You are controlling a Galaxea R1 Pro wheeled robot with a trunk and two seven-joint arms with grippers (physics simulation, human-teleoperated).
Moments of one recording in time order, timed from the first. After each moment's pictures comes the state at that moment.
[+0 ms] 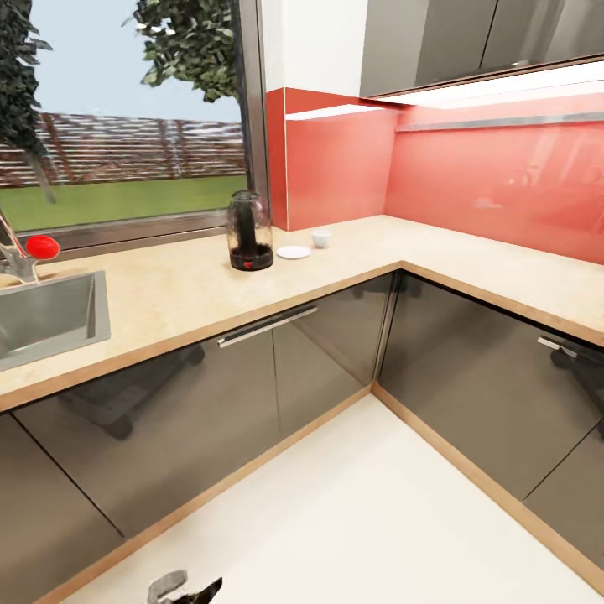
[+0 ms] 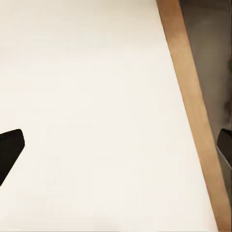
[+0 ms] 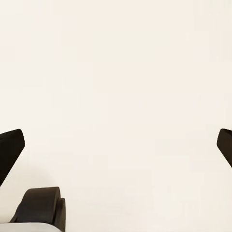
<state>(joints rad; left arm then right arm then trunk) -0.24 0.14 -0.05 -0.37 0.63 0.00 -0.75 -0.12 -0.14 -0.12 -0.36 0.10 -0.18 0.00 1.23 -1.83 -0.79</state>
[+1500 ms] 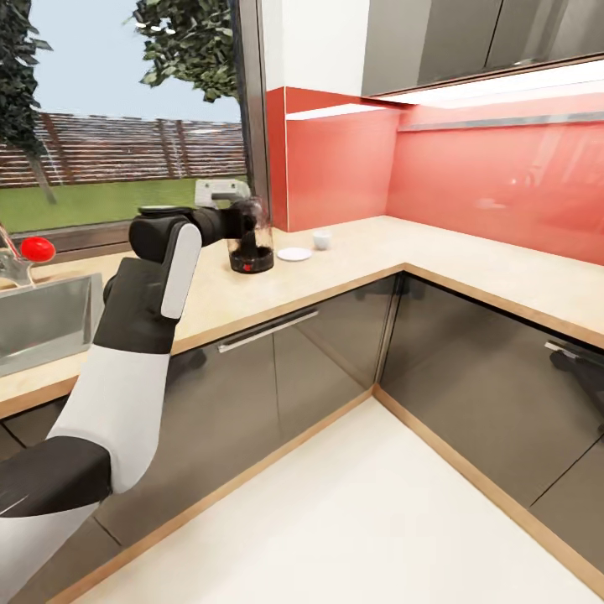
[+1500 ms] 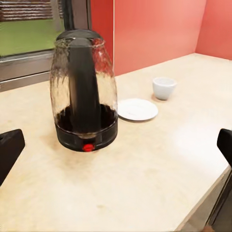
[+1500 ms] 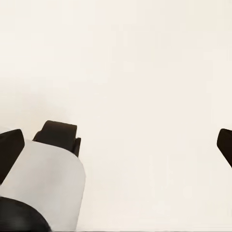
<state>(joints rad) -1.28 -0.08 -0.17 -1.34 0.21 0.96 0.20 -0.12 -0.13 0.10 -0.21 0.11 -0.18 0.00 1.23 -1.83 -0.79</state>
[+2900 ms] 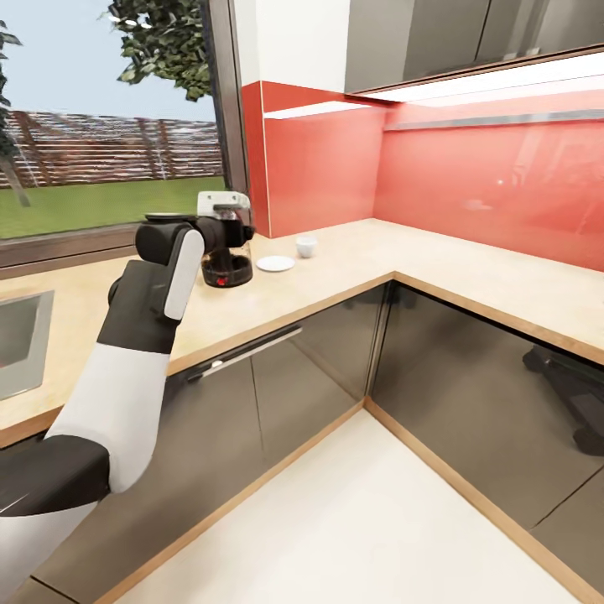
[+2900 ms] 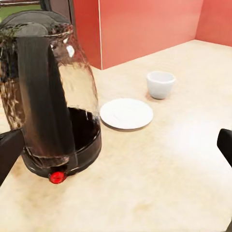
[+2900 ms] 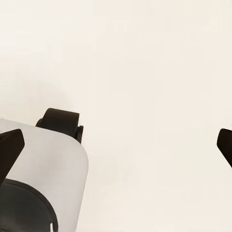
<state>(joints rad) -1.28 -0.07 -0.16 -1.27 0.21 0.96 0.20 -0.12 -0.13 0.10 -0.18 0.11 -0.18 0.00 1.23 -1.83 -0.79</state>
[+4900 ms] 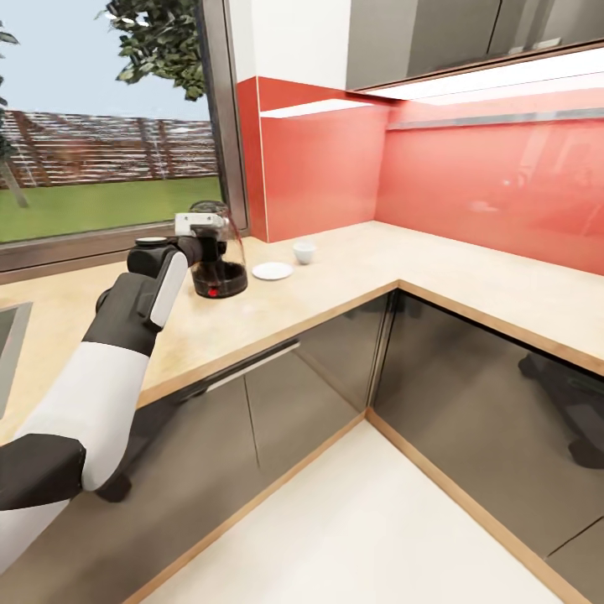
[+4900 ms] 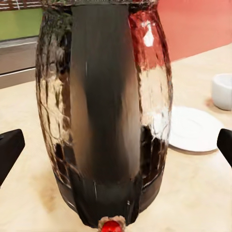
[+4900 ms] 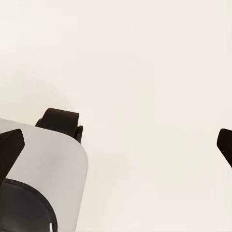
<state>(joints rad) -1.27 0.04 -0.17 -1.07 0.21 0.74 0.19 -0.12 -0.13 0.10 -0.18 0.11 -0.18 0.00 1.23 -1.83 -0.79</state>
